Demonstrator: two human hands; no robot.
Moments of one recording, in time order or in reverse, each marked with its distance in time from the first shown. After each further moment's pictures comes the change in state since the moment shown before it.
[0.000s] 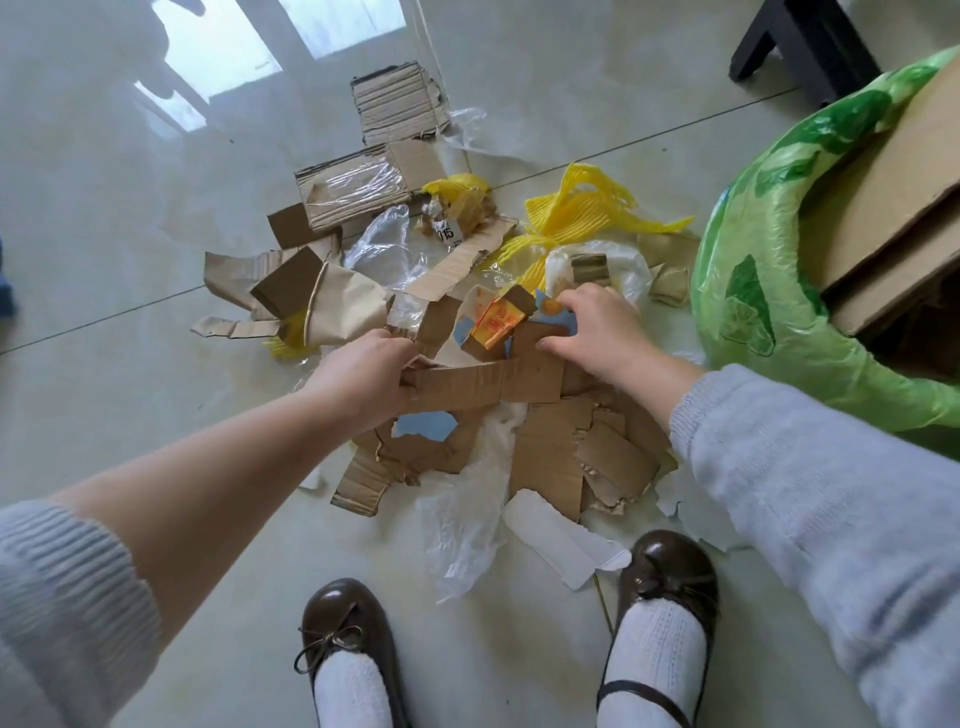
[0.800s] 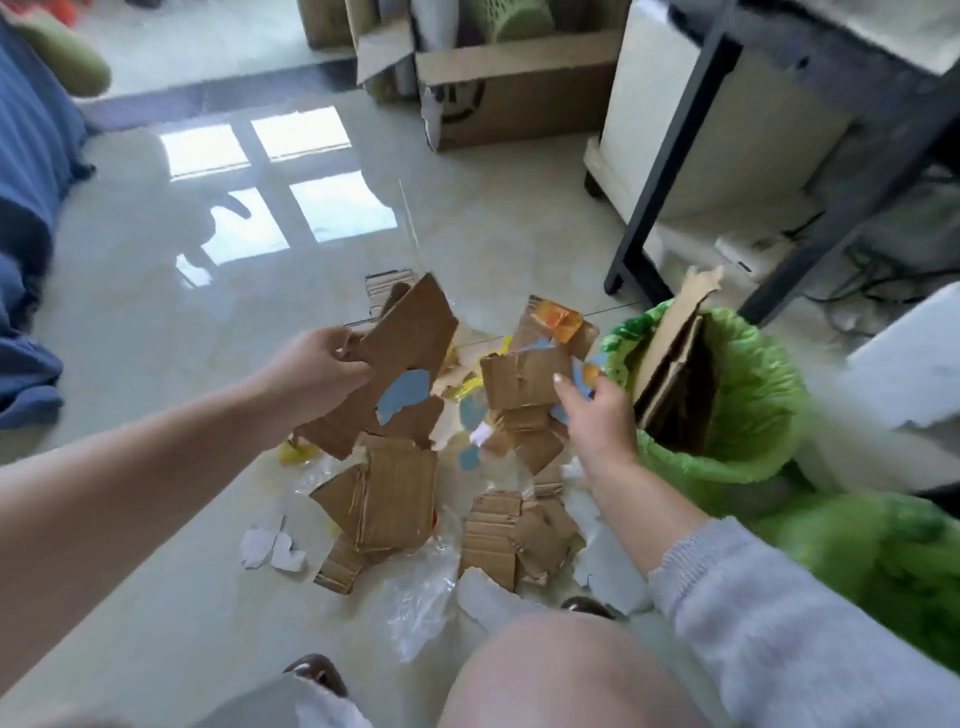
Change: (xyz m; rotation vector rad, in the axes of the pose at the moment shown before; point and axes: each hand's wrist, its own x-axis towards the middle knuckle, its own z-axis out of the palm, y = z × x) left_hand -0.129 0.044 -0.160 -0.887 0.322 -0.158; right_hand -0.136 -0.063 -0.132 0.933 0.507 0.280
